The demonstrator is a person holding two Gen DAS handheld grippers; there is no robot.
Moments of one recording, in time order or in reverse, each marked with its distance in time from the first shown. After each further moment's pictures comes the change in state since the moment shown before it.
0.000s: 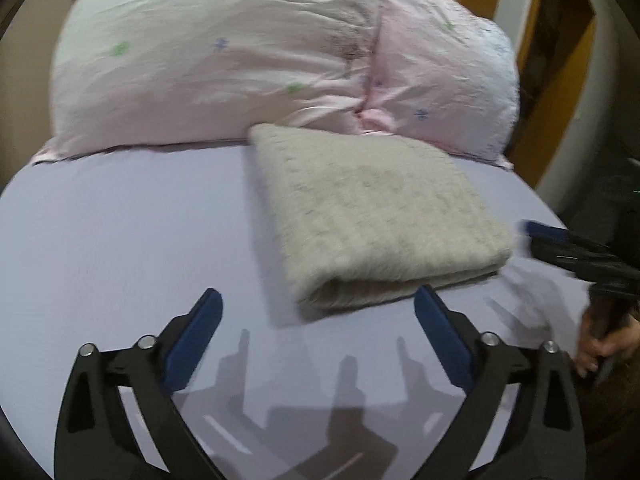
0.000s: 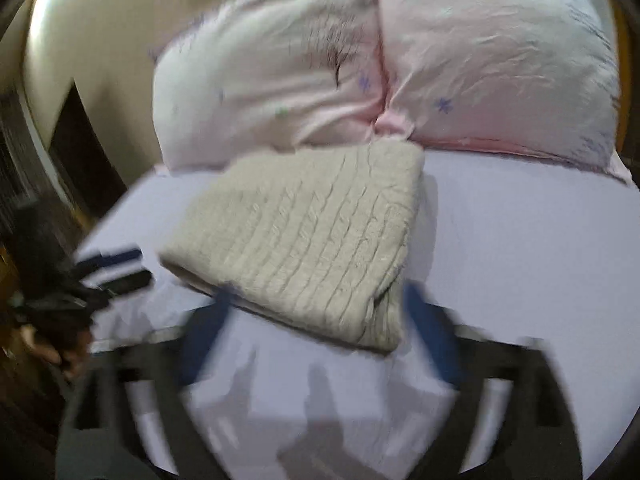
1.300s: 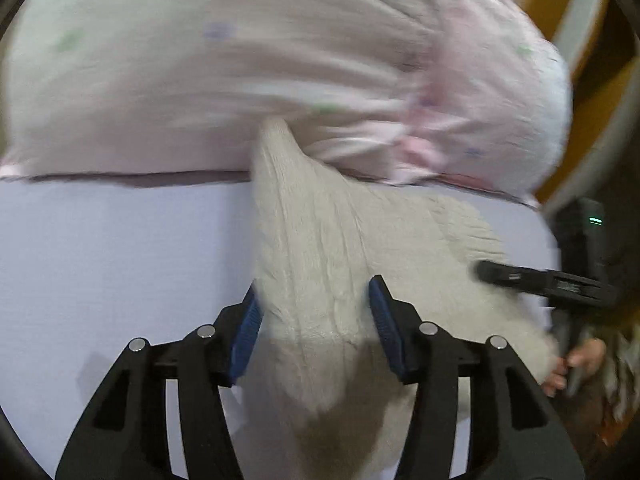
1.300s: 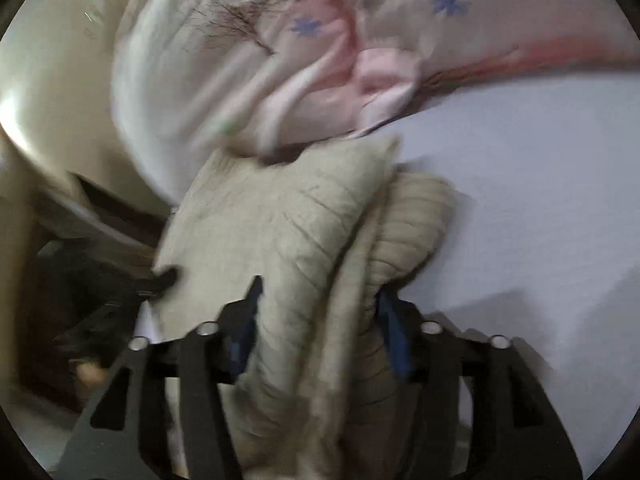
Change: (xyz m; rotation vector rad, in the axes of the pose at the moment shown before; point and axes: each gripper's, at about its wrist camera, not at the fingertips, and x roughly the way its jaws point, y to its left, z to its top) left arm 0.067 0.044 0.104 -0.124 0.113 -0.005; right arm 0.142 -0.077 0.091 0.317 0.230 0.240
